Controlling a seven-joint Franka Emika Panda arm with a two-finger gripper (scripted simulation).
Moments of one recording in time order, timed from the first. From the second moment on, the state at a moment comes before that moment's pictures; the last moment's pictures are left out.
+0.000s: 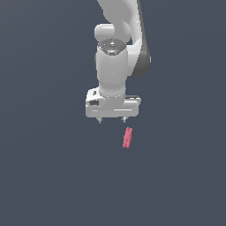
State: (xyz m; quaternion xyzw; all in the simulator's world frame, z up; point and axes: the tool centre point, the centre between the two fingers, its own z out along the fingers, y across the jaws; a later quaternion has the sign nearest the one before) arm 0.024 -0.004 0.205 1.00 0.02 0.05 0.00
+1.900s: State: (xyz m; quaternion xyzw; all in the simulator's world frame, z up) arm 0.018 0.070 0.098 1.00 -0.10 0.01 0.00
